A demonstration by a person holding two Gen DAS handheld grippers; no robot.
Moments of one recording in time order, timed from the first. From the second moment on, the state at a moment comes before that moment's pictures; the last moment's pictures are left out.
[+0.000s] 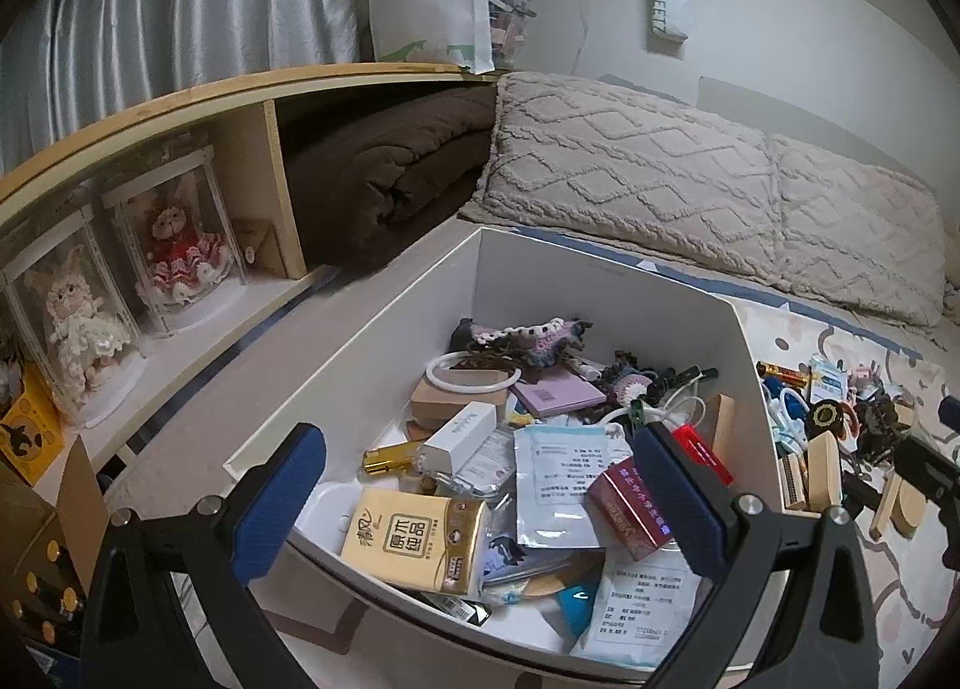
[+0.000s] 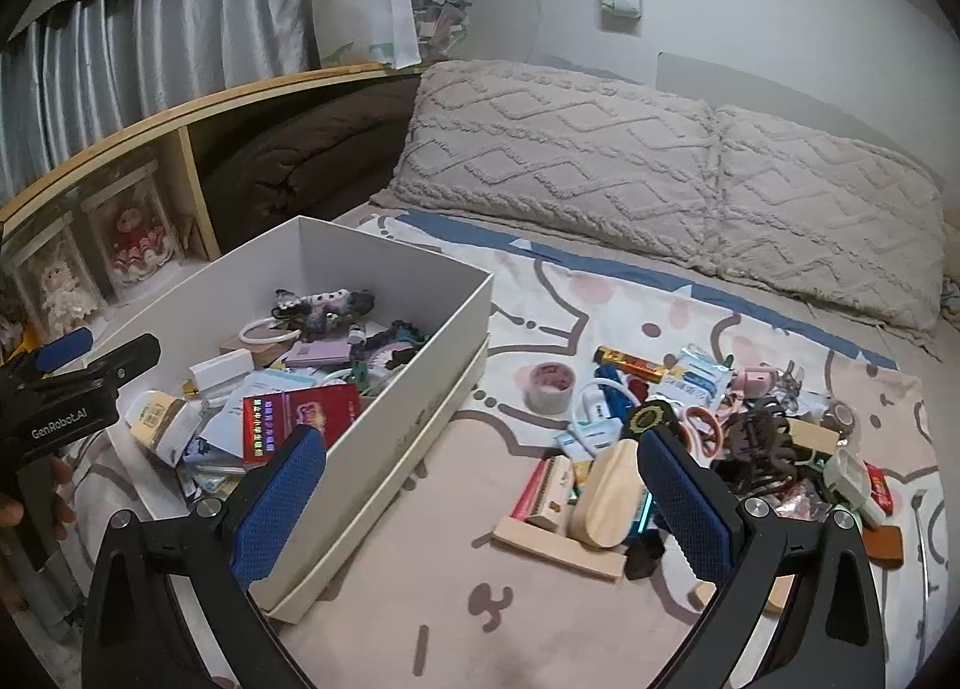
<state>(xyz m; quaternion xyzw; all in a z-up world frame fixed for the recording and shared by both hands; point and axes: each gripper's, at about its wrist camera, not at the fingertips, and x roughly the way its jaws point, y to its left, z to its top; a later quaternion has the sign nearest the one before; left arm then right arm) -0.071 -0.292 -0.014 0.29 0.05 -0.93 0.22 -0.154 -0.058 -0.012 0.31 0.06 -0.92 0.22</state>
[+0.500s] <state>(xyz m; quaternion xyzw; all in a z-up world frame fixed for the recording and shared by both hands) -0.085 -0.258 -0.012 0.29 0.03 -0.94 0.18 -0.154 -0.006 -0.014 0.31 0.03 -0.93 0.19</state>
